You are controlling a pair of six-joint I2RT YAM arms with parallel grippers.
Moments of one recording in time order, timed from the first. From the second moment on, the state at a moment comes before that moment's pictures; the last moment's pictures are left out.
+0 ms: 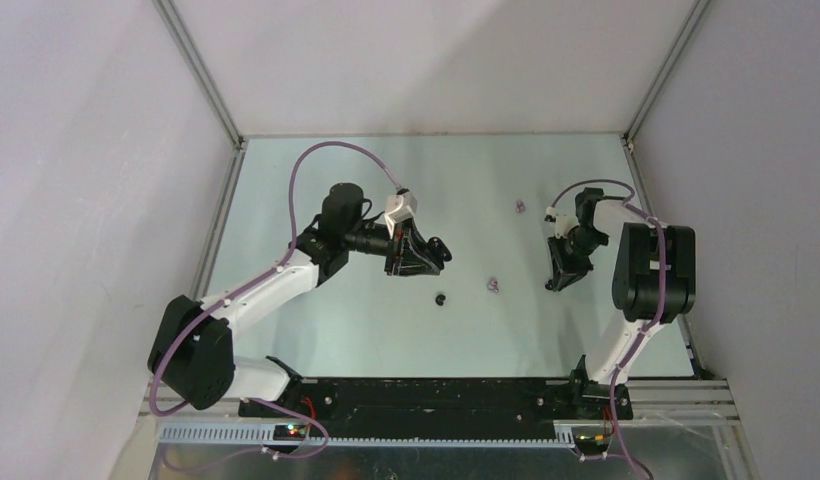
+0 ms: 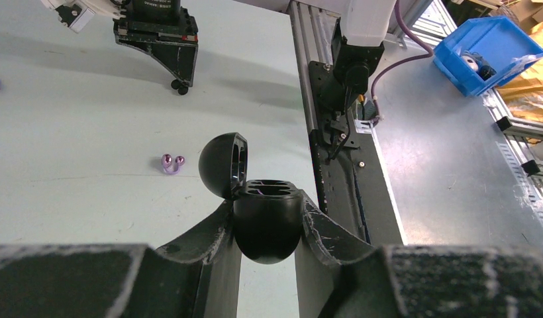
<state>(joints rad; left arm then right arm) -0.57 1.34 0.89 0.14 1.10 -0.03 -0.09 1.82 1.12 -0.89 -0.26 -0.29</state>
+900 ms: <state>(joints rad) -0.57 1.34 0.89 0.10 1.10 0.03 -0.05 1.86 1.22 -0.83 -0.31 -0.23</state>
